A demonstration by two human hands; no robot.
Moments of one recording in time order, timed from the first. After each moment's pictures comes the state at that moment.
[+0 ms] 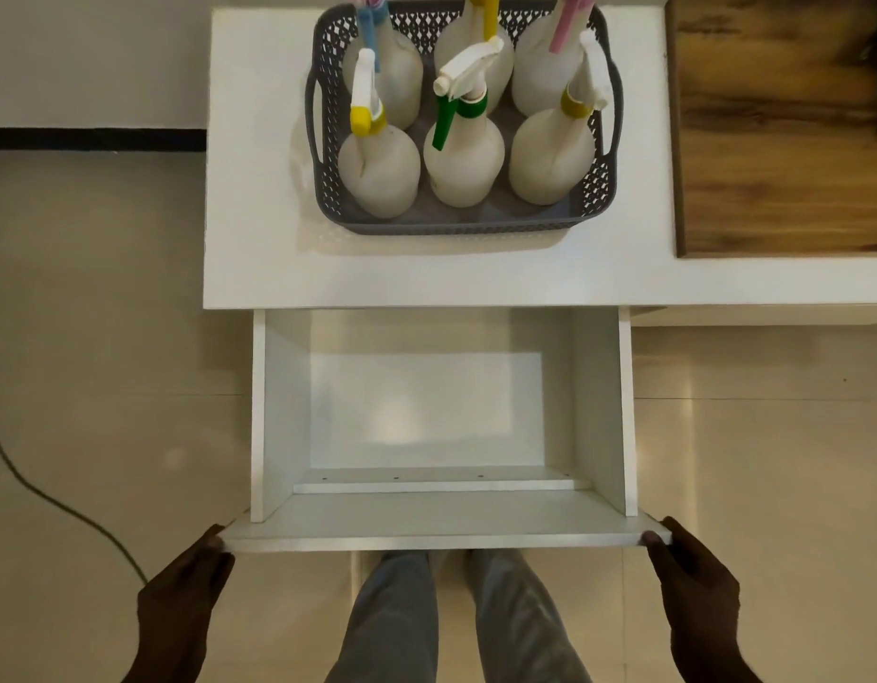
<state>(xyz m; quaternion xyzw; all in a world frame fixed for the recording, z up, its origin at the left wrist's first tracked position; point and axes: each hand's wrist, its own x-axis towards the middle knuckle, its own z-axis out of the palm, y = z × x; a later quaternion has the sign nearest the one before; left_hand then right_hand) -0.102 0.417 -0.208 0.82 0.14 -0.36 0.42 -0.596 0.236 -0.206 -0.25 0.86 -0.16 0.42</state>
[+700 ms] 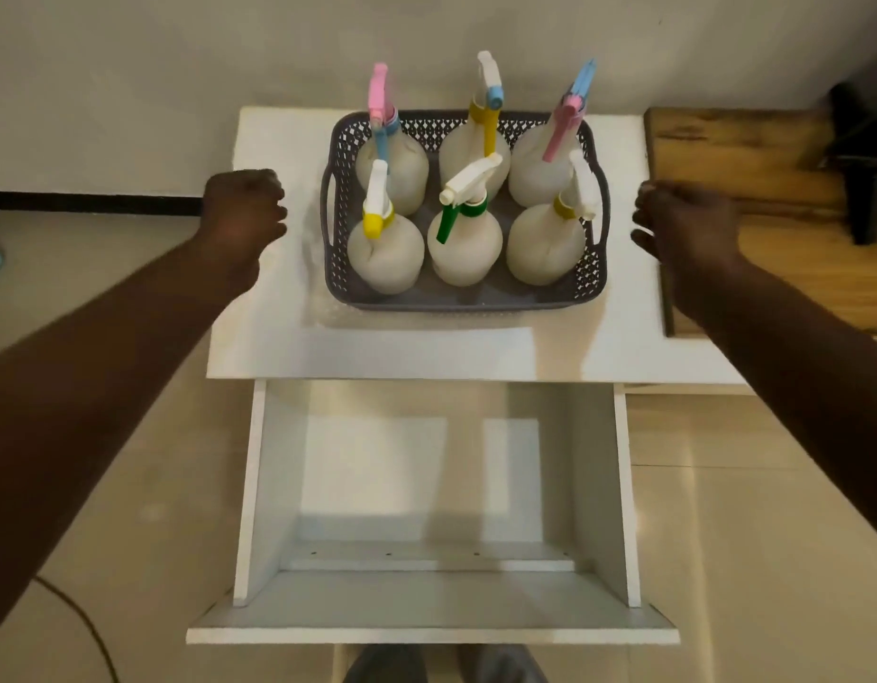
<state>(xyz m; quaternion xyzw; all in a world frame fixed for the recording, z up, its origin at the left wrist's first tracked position) -0.002 -0.049 -0.125 0.75 -0.20 -0.43 0.45 -0.414 -0.176 -0.109 -0.45 0.67 -0.32 0.50</state>
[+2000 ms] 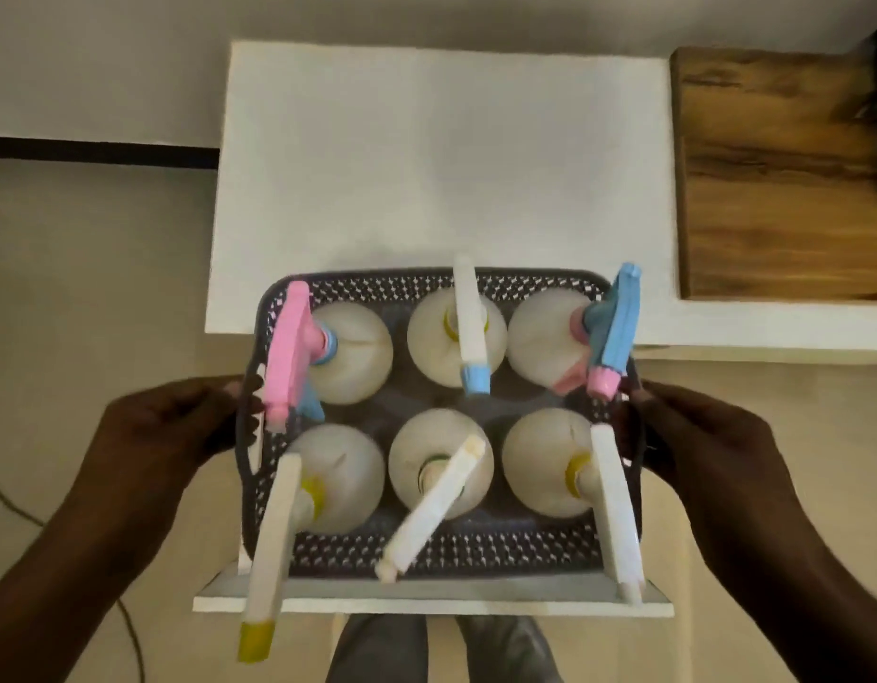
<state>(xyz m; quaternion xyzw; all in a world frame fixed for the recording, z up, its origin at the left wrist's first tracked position) -0.078 0.198 -0.068 0.77 -0.17 -0.46 0.41 -0.462 0.060 -0.053 -0.40 0.69 -0.22 0.56</state>
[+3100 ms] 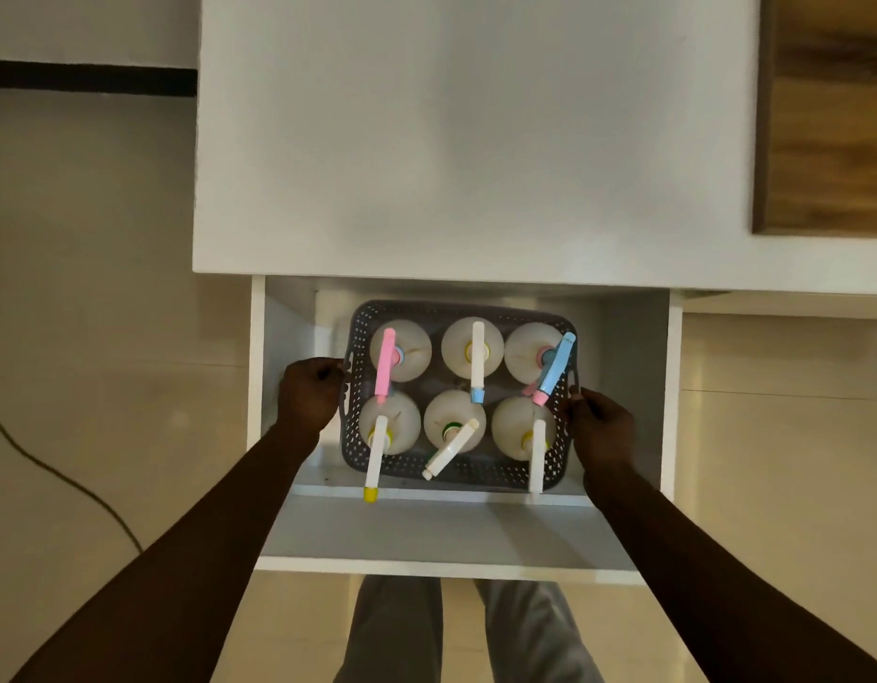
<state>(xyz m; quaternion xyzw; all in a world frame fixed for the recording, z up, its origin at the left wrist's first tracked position) -0.112 0.210 -0.301 0.85 -0.13 -0.45 0.25 -0.451 0.127 -0.292 -0.30 0.80 -0.13 0.51</state>
